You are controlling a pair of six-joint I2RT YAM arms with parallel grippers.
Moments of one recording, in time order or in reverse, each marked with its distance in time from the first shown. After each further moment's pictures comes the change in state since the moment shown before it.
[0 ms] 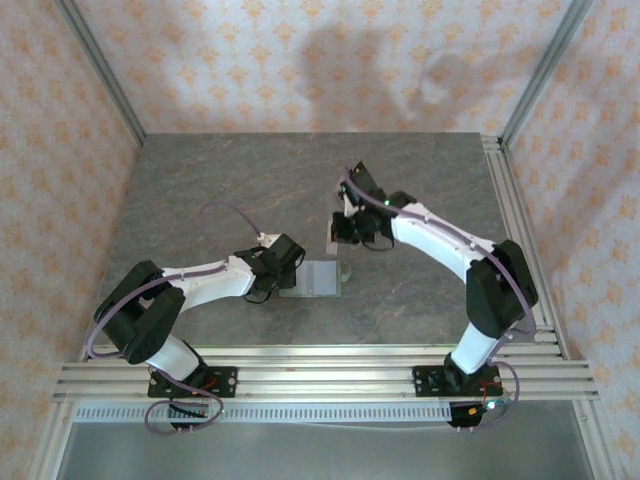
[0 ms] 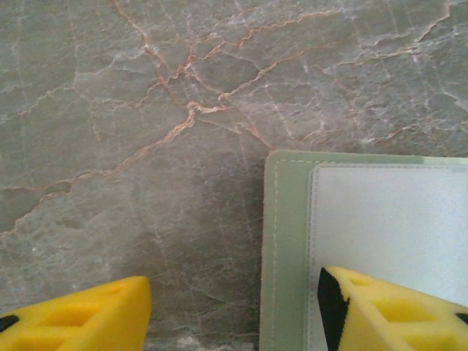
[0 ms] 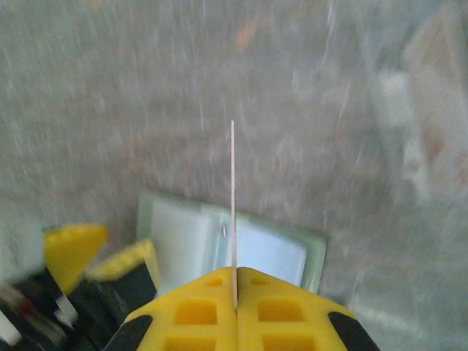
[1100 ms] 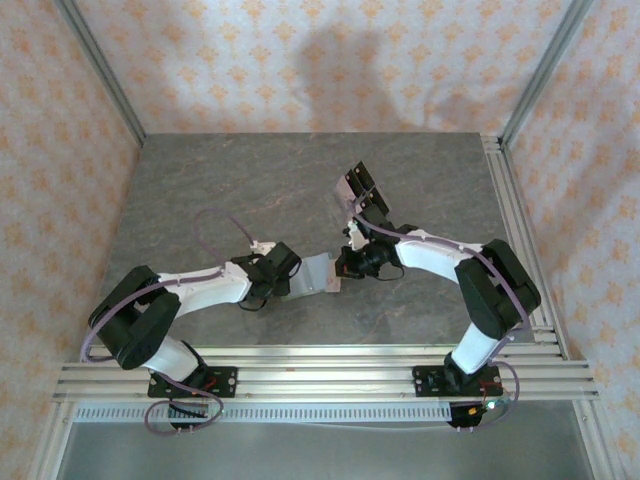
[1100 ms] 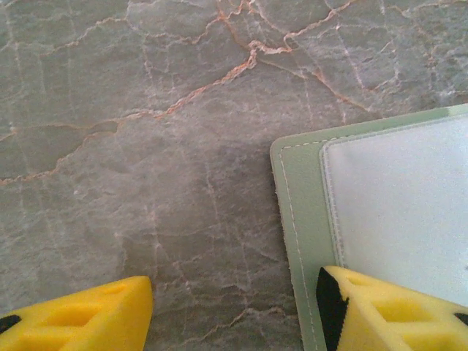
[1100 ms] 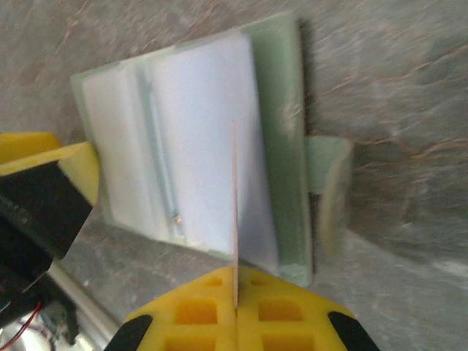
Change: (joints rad) left arm -0.013 -0.046 -0.061 -0.037 -0.018 -0.070; right arm -0.055 0.000 -0.319 0.242 -0.294 -0.025
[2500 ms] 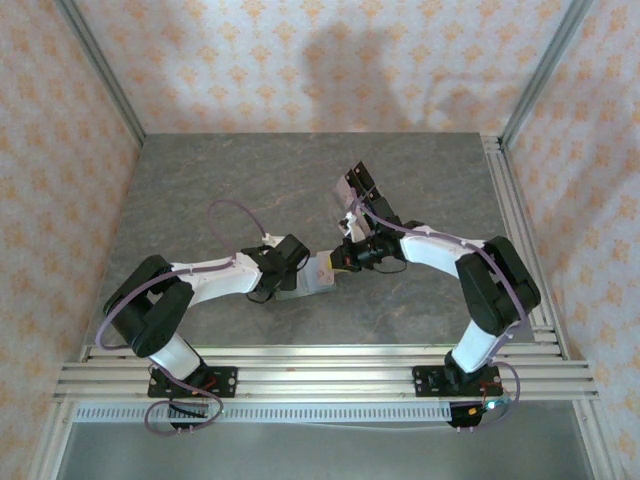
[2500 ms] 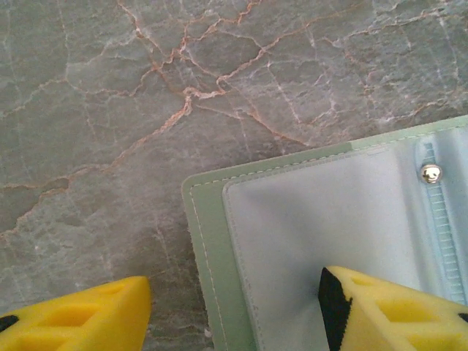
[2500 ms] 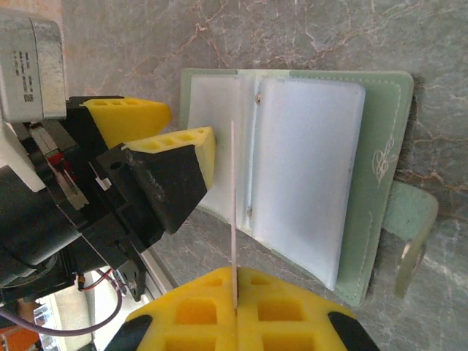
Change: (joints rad) left arm 0.000 0.100 0.105 -0.021 -0.005 0.104; right arm -0.064 0.021 0.007 0.118 -0.243 -0.048
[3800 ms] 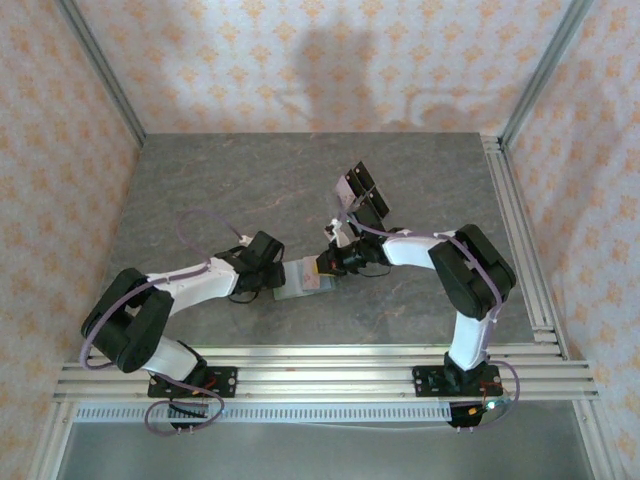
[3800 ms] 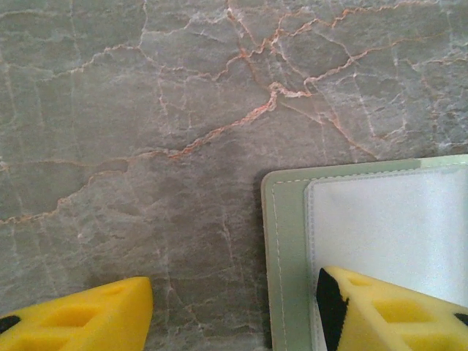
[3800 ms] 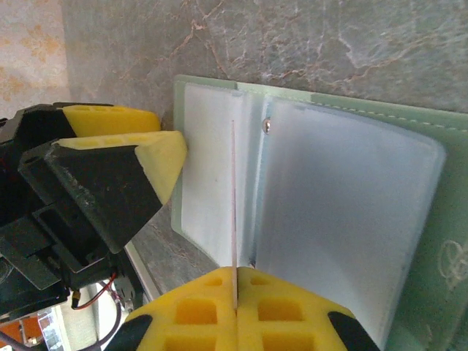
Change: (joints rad) left arm 0.152 -0.123 -0.138 0.116 0.181 -0.038; right arm 0.069 0.156 0.010 0.205 -0.021 0.082
